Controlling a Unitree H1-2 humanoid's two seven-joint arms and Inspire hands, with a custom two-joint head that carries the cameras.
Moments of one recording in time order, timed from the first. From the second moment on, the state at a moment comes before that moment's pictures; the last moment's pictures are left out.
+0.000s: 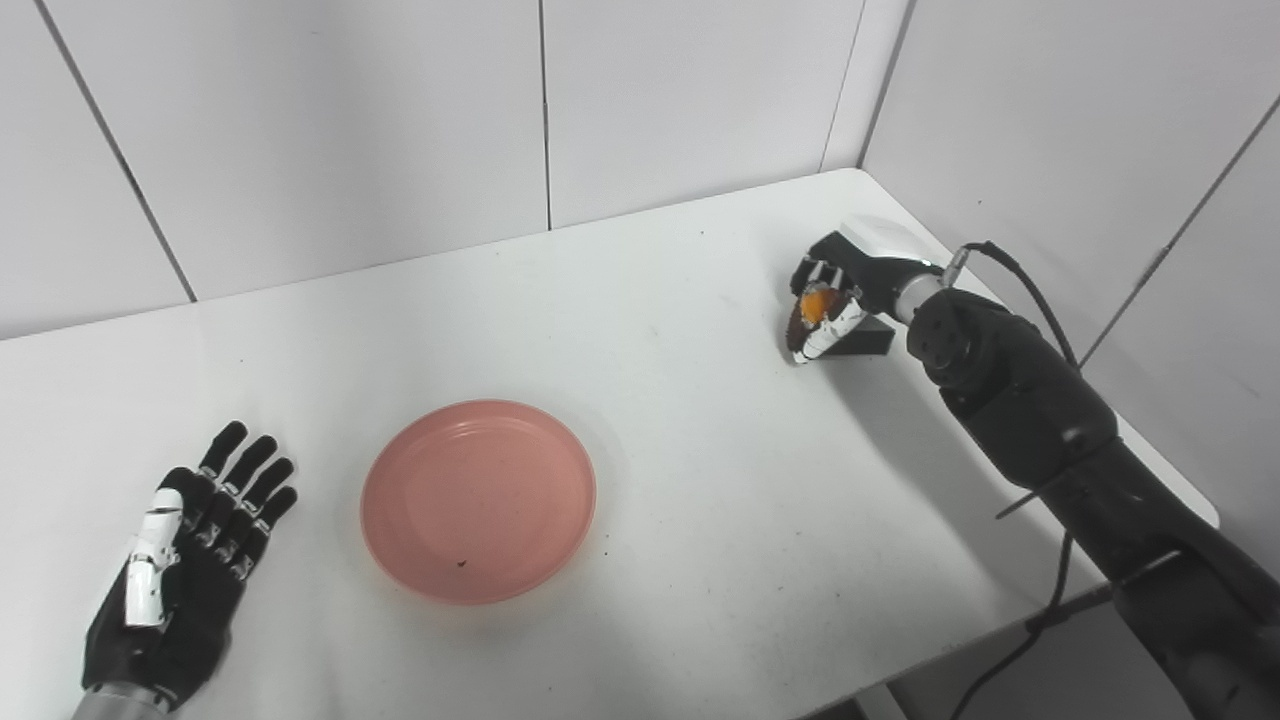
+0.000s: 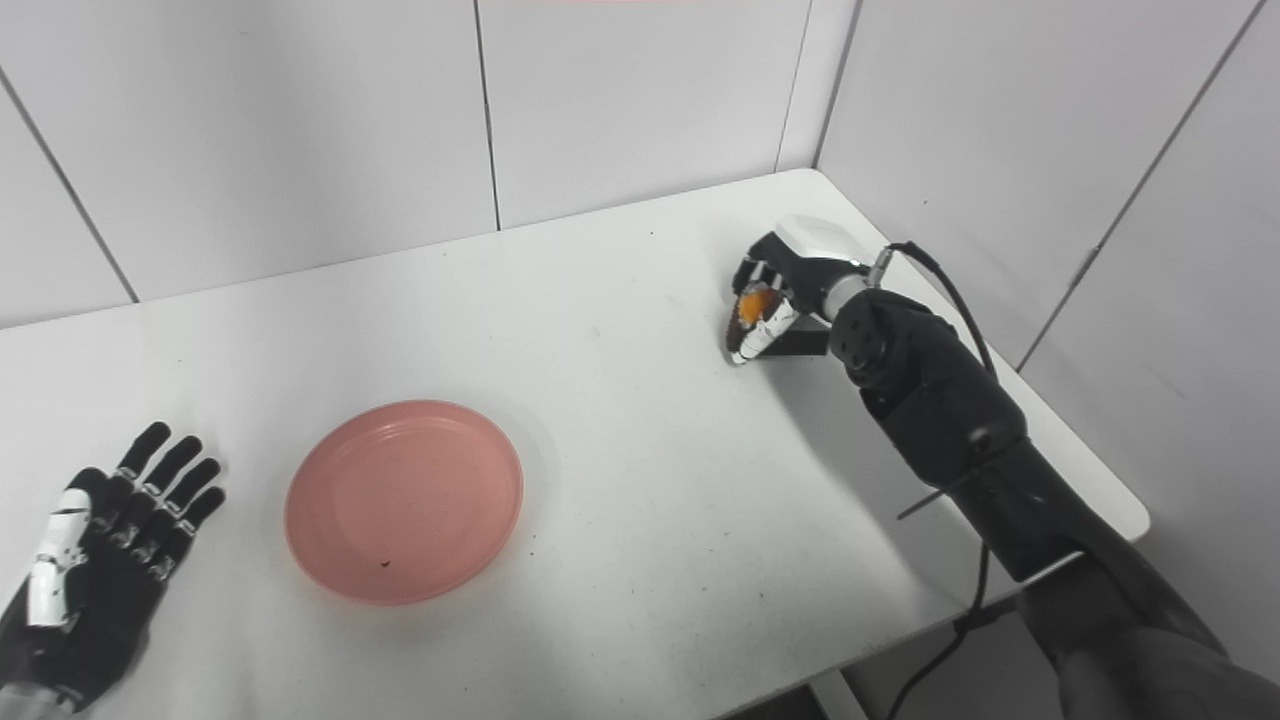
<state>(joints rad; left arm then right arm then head) -0.17 0.12 0.03 0.01 -0.41 0.32 -0.34 -0.42 -0.78 0.13 0.07 -0.57 0.41 0.35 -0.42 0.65</state>
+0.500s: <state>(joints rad) -0.17 0.09 0.00 0.02 -0.38 0.29 -0.33 -0.51 -0.77 0.16 -0.27 -0.66 0.46 0.58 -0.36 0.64</state>
